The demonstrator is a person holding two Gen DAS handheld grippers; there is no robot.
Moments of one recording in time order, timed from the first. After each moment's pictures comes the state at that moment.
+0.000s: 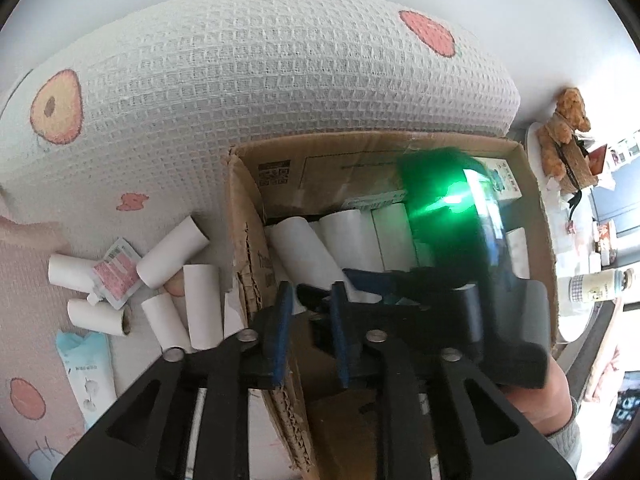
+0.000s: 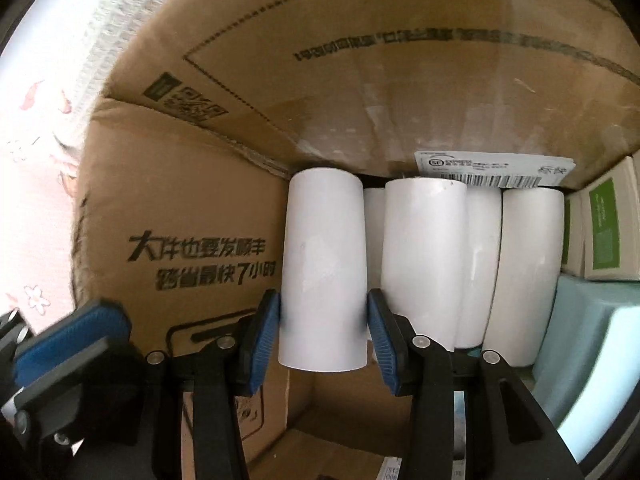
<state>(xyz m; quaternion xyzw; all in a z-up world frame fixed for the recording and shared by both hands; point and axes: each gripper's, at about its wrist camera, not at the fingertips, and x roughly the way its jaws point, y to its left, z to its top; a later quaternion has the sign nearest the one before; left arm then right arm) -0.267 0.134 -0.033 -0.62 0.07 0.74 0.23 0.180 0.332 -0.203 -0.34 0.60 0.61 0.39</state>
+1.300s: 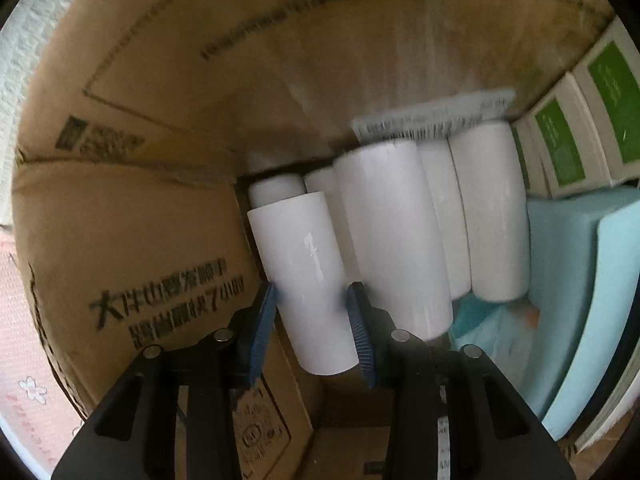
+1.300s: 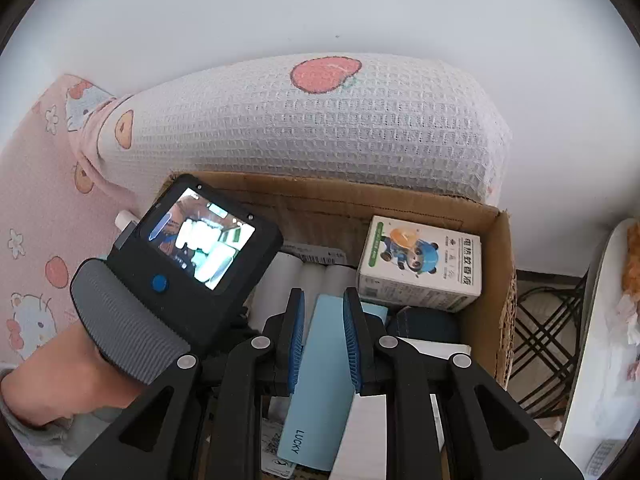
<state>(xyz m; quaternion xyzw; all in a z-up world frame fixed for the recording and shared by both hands) -0.274 0.226 -0.153 -0.68 0.28 0.67 0.06 0.266 0.280 -0.083 -0.34 0.39 0.68 0.51</state>
